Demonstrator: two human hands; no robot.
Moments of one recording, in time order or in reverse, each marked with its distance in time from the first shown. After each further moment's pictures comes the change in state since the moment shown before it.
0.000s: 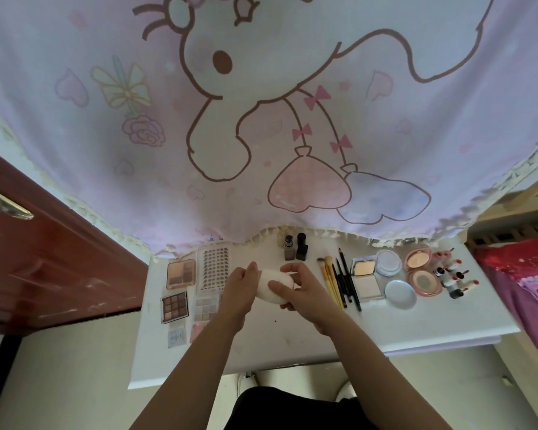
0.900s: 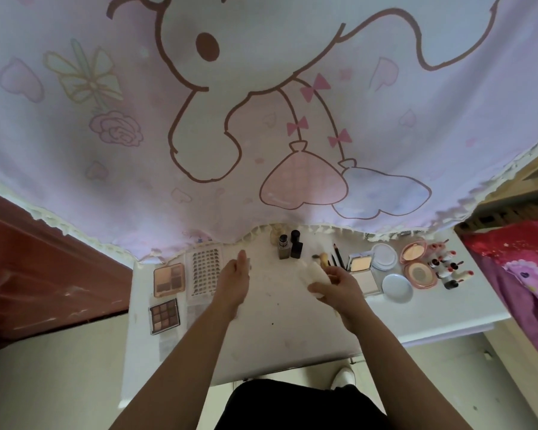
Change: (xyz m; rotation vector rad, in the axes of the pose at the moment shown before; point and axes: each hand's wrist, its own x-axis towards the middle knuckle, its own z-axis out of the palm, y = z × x) left_hand 0.060 -0.006 -0.001 0.214 -0.017 0.081; right_hand 0.022 0.033 -0.054 0.052 0.354 0.159
